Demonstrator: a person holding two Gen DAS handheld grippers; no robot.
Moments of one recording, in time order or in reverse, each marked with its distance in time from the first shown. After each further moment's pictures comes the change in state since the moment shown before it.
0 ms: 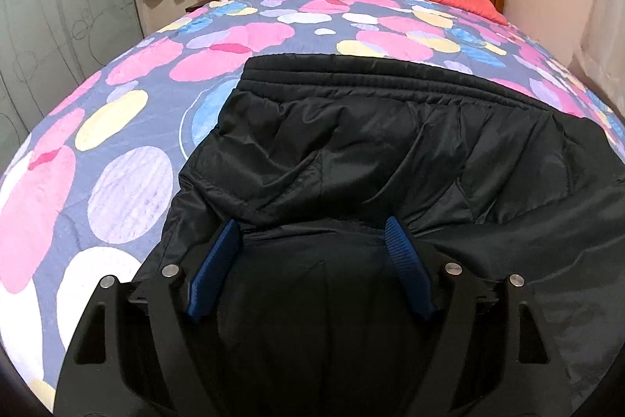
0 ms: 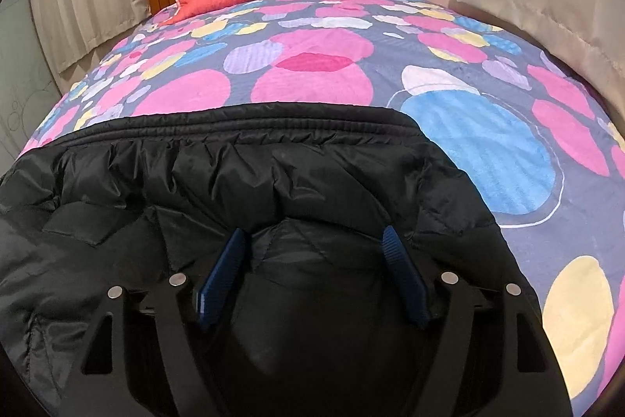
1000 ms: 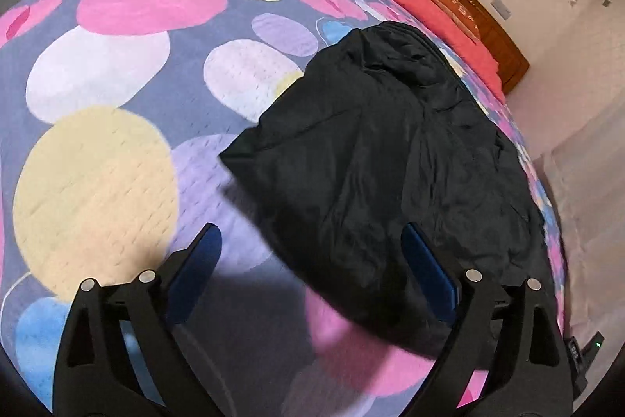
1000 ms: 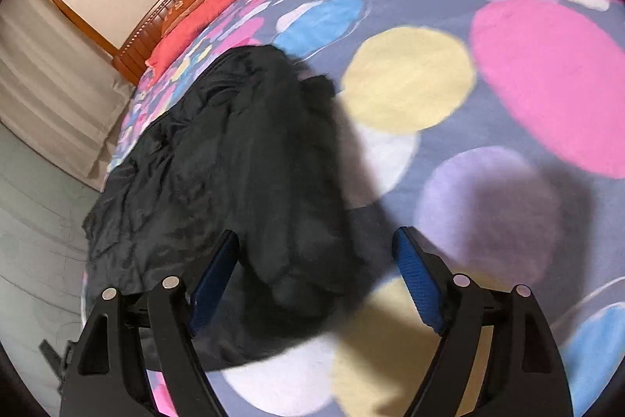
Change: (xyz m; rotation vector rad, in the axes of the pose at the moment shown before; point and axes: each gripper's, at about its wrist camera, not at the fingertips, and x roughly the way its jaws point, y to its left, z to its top) left arm -0.111 0.093 -0.123 -0.487 0.072 -0.213; right arm -0.118 -0.101 -0.129 0.510 0.111 0.244
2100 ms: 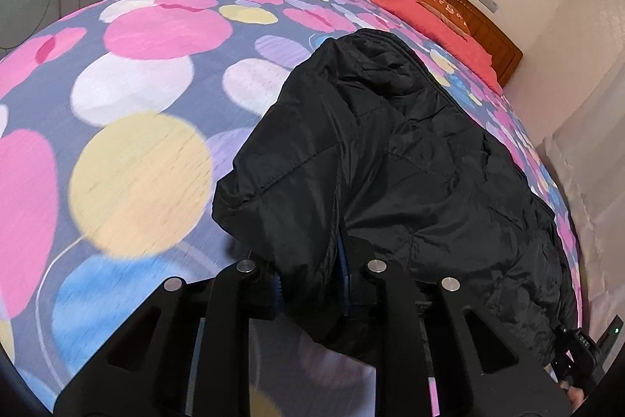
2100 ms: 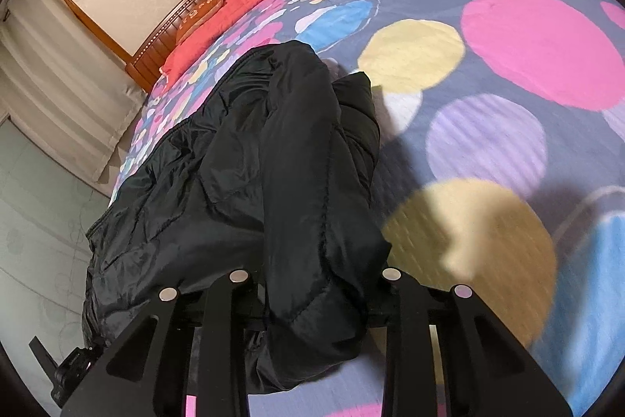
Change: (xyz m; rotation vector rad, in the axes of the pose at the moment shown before) left arm -0.050 0.007 -0.032 0.084 -0.058 0.027; right arm -0.032 0.006 -0.045 -0.019 -0.082 0.004
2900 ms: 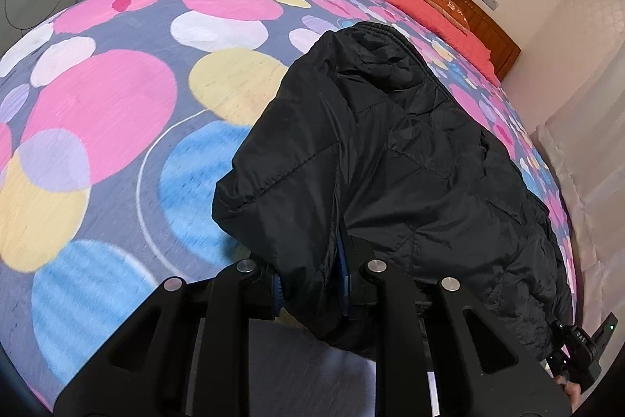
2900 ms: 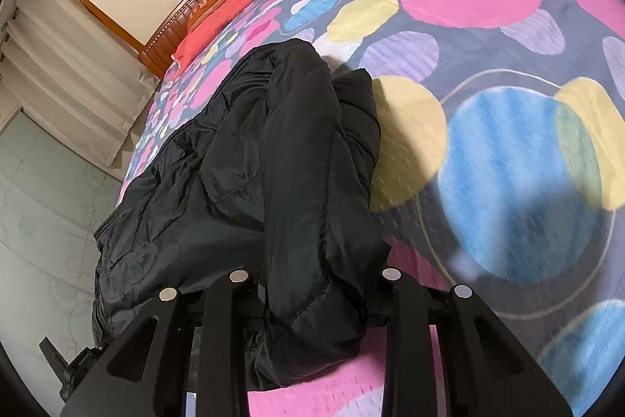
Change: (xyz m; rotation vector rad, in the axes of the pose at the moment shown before) left arm -0.081 0.045 -0.073 -0.020 0.025 0.000; right arm -0.051 -0.033 -0.047 0.000 0.050 0.048
